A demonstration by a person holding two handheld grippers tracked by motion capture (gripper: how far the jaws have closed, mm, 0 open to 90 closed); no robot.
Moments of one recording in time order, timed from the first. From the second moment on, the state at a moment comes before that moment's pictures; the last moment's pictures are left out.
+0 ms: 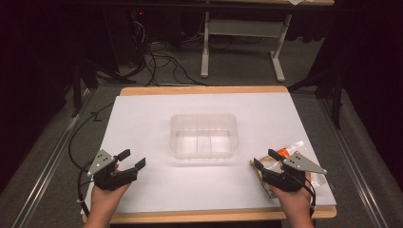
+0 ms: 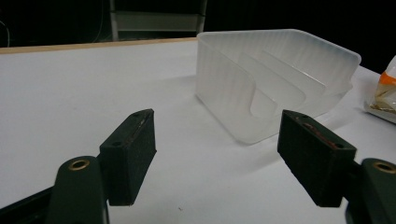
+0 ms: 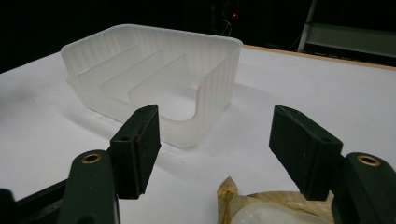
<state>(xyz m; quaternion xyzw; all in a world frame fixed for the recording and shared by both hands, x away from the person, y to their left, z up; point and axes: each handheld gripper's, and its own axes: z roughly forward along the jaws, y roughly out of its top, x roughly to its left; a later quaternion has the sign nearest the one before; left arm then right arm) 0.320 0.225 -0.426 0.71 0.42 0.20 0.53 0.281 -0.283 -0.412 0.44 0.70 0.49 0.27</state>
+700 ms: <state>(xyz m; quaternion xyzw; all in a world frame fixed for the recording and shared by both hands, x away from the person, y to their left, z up) 0.323 0.224 -0.429 0.72 0.42 0.21 0.51 0.280 -0.286 -0.413 0.44 0.71 0.48 0.28</state>
